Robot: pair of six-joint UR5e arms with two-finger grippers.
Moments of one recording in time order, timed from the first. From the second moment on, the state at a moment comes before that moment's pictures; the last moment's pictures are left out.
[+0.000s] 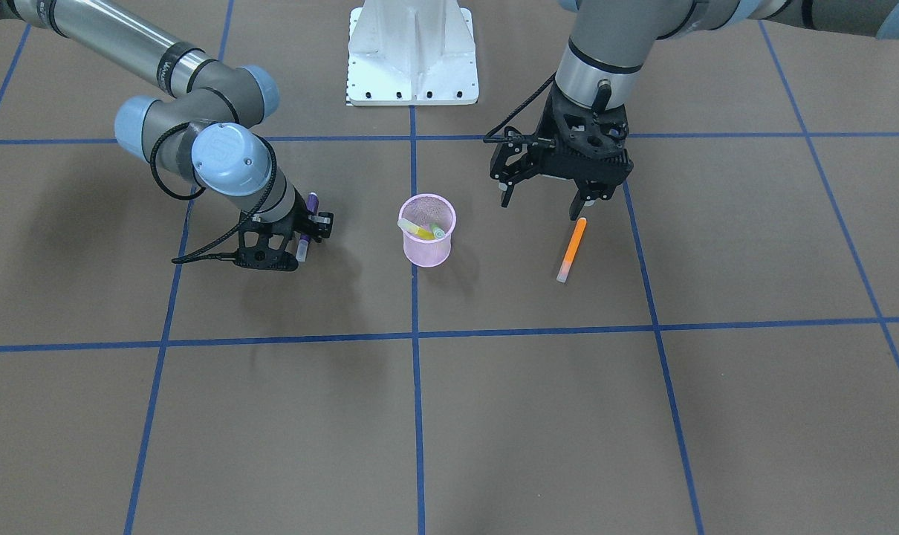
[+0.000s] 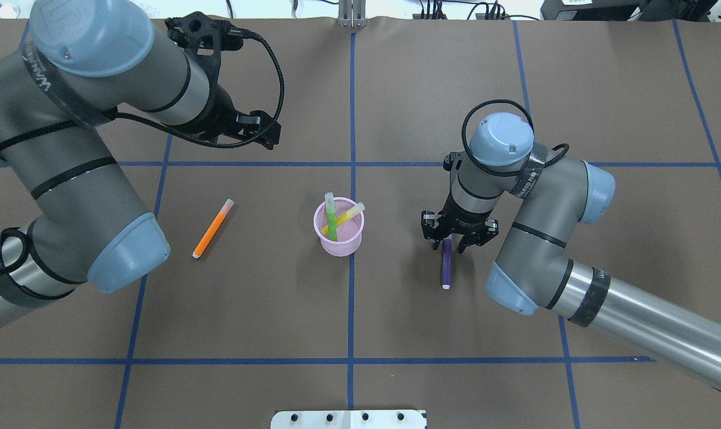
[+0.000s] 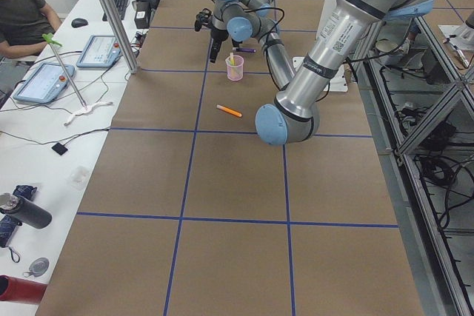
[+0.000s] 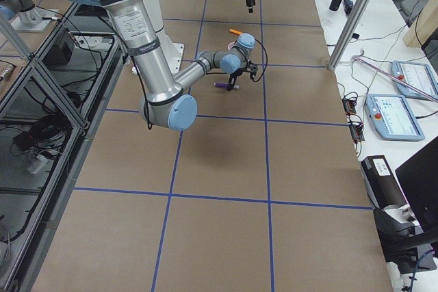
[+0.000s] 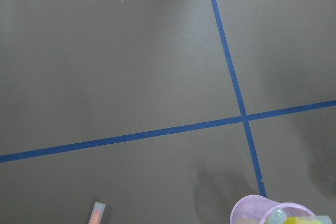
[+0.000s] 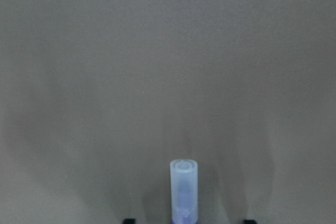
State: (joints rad) left arm -0.76 -2.20 -1.92 -1.51 -1.94 -0.94; right arm 0.61 -1.05 1.56 -1.44 2.18 1.22
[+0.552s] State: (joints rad) left arm -0.76 -2.19 -1.92 -1.51 -1.94 -0.95; right arm 0.61 -1.05 1.58 -1.44 2.19 1.22
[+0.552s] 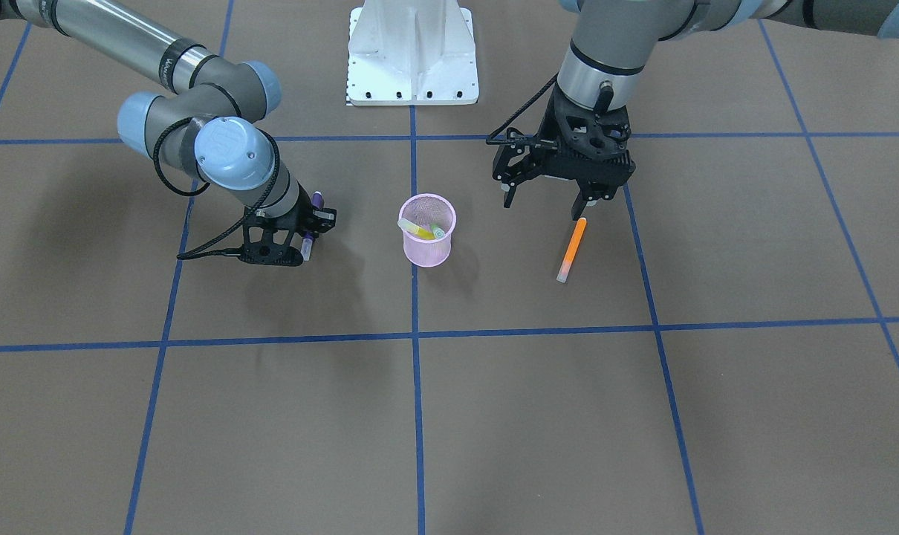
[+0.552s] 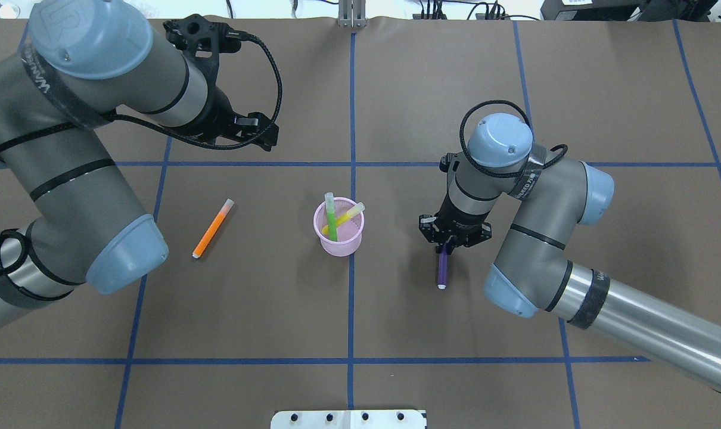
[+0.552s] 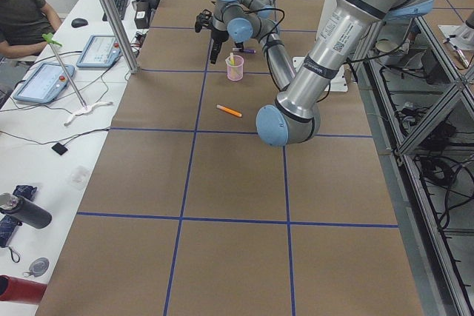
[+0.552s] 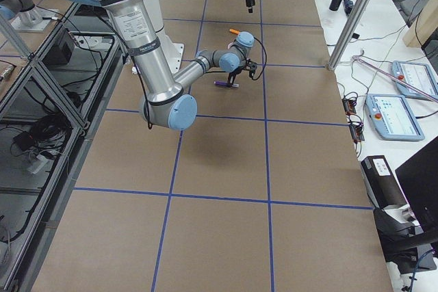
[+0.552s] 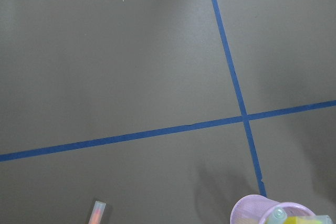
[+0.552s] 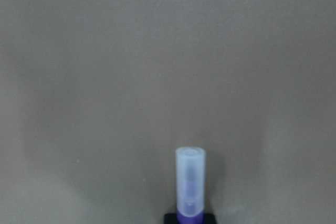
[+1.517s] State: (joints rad) left arm -0.76 -2.11 -1.97 -1.52 -1.94 -0.89; right arm 0.64 -1.03 1.85 -1.45 1.91 1.53
